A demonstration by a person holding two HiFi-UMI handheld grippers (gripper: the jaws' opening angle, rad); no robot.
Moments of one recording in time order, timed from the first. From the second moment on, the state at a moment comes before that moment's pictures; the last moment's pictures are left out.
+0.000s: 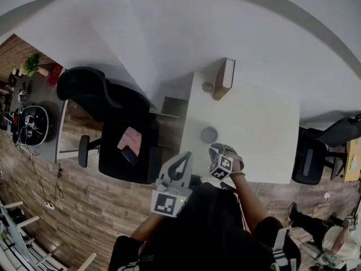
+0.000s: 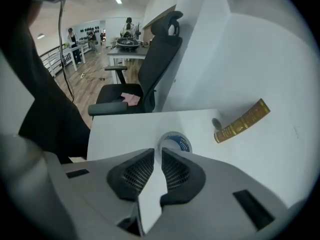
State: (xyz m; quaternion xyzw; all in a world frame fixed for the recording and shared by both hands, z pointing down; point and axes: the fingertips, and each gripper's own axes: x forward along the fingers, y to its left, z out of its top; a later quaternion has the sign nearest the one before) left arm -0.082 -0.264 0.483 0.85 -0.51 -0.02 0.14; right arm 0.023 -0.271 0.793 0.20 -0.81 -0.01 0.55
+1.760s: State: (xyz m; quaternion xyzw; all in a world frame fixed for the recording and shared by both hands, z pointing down) left arm -0.104 -0.262 0.487 0.84 -0.52 -0.02 0.14; right arm 0.022 -0.275 0.862 0.10 -0.75 -0.08 0.65
